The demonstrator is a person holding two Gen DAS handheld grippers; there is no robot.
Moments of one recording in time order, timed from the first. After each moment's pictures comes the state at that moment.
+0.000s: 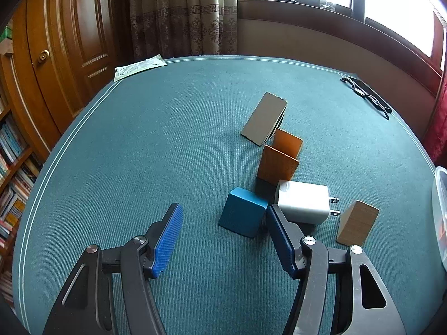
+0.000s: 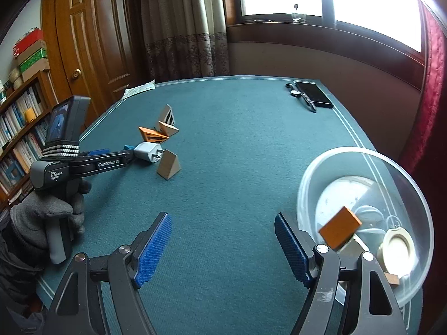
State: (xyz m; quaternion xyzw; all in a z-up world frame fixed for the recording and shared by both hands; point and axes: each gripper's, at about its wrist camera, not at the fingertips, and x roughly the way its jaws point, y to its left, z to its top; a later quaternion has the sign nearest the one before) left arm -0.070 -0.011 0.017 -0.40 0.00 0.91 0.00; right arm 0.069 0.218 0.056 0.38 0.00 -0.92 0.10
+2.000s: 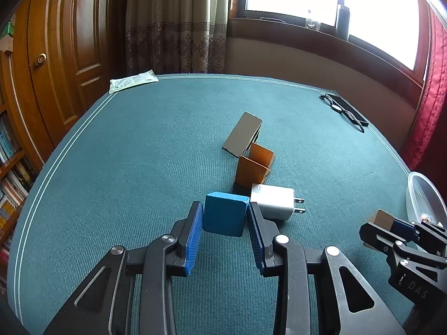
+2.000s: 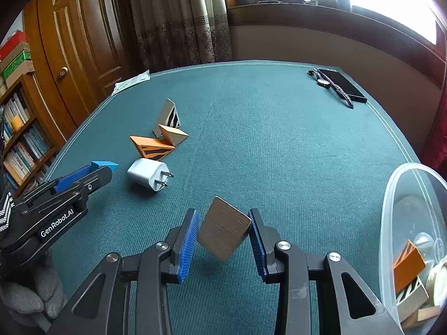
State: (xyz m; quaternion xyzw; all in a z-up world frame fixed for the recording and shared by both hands) left arm -0.036 -0.009 0.039 -0.36 -0.03 0.93 0.04; right arm -0.008 0.176 0.032 0.41 -0.03 -0.91 0.08
